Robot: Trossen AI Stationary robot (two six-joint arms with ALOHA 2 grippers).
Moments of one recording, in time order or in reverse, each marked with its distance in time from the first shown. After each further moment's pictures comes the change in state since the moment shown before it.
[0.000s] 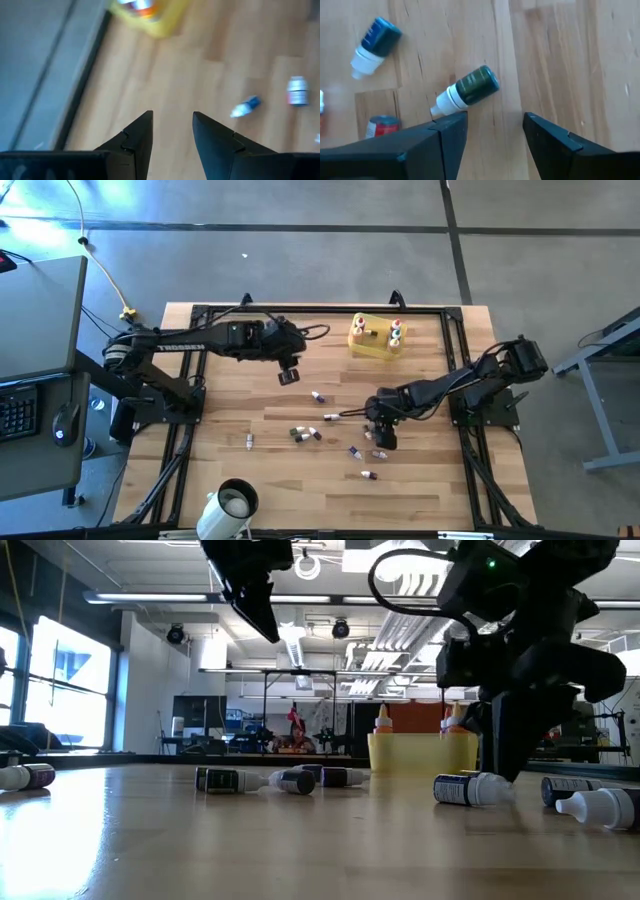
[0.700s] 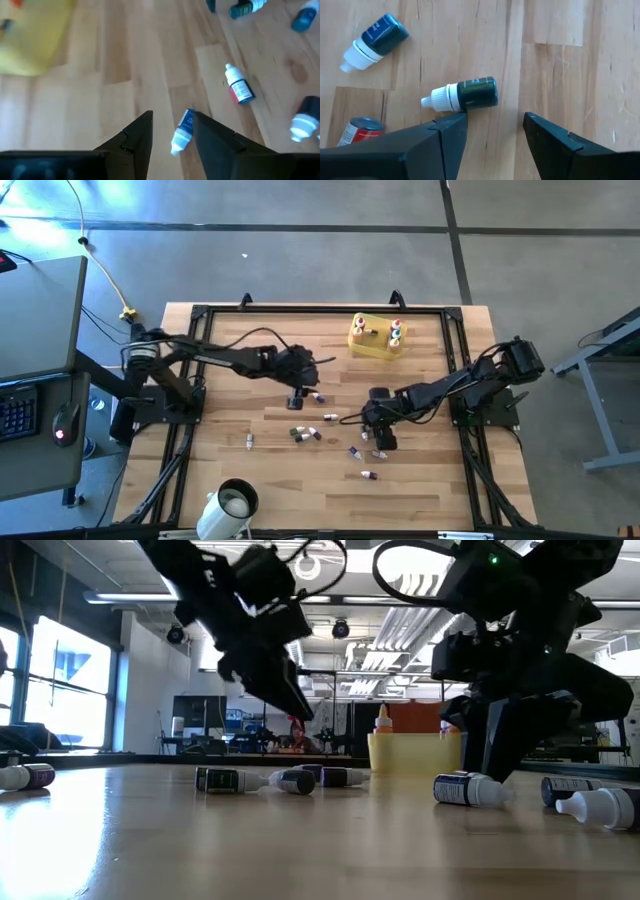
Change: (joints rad) left arm 0.000 0.185 -0.376 0.691 0.415 0.260; right arm 0.017 0.006 -0.004 0.077 0.077 -0.210
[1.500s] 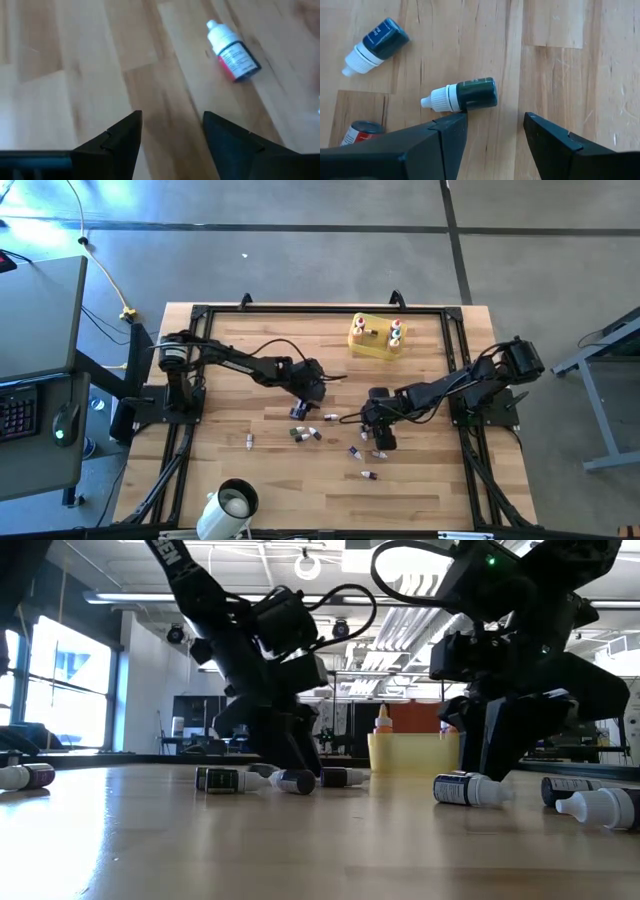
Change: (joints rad) left arm -0.032 0.238 0.048 0.053 0.059 0.104; right arm 0.000 0.000 0.000 0.009 -0.014 0.003
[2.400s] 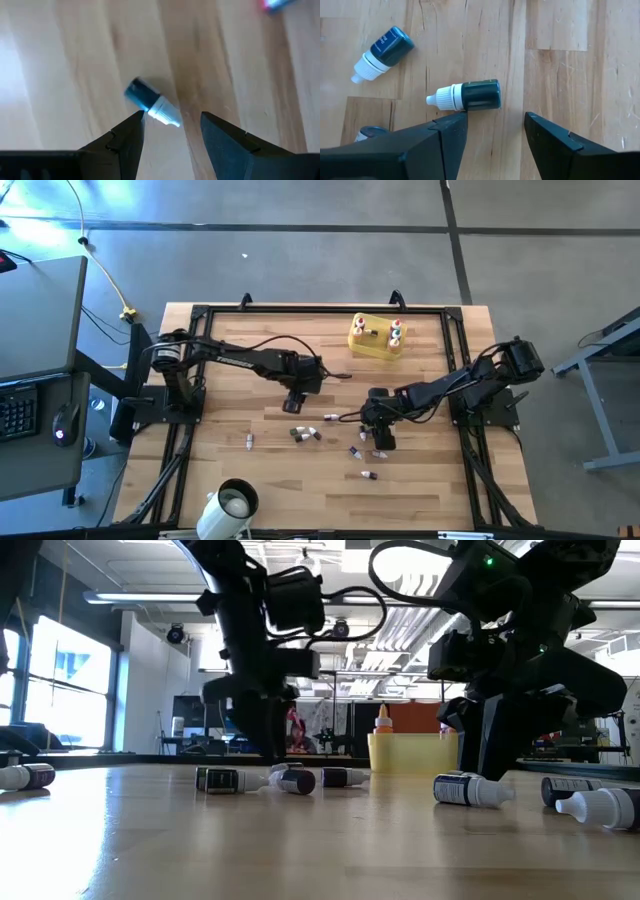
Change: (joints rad) left arm -0.007 -0.056 0.193 -0.538 -0.221 -0.065; right arm 0.000 0.000 0.000 0.011 -0.029 0.023
